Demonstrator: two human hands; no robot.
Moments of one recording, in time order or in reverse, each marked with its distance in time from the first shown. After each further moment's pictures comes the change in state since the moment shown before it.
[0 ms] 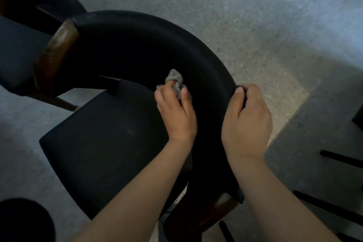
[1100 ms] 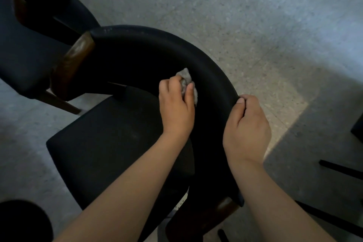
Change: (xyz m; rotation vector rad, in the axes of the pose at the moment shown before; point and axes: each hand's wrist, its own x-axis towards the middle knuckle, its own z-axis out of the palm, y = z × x) left_hand 0.032 0.020 -0.027 0.099 -0.083 0.131; right_hand -0.001 -0.004 0.000 -0.071 0.005 0.003
